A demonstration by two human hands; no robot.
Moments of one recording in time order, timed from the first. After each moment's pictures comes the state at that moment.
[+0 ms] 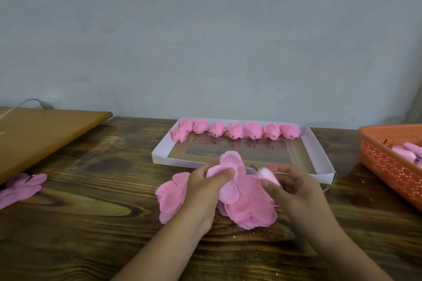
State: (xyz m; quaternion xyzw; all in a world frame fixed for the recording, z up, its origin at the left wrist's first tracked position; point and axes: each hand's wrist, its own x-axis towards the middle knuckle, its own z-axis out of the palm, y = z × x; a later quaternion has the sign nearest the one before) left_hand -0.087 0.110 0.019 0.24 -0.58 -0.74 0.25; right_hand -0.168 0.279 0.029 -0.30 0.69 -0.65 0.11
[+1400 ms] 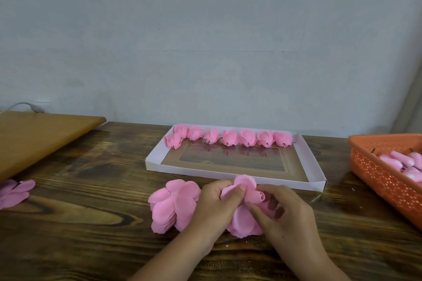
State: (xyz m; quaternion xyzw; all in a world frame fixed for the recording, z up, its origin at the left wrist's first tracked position) left_hand -0.084 0.134 0.014 0.15 -0.73 -0.64 0.21; right_hand -0.155 0.281 0.007 -0.39 0.77 -0.48 -0.16
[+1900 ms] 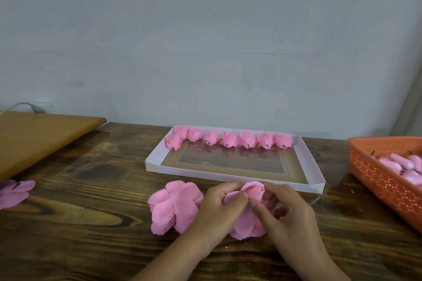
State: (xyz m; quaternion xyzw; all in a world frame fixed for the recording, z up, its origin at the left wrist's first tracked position) left_hand -0.079 0.138 0.021 0.09 -0.77 -0.60 0.19; right_hand -0.156 0.281 0.012 -0.39 0.73 -0.55 -0.12
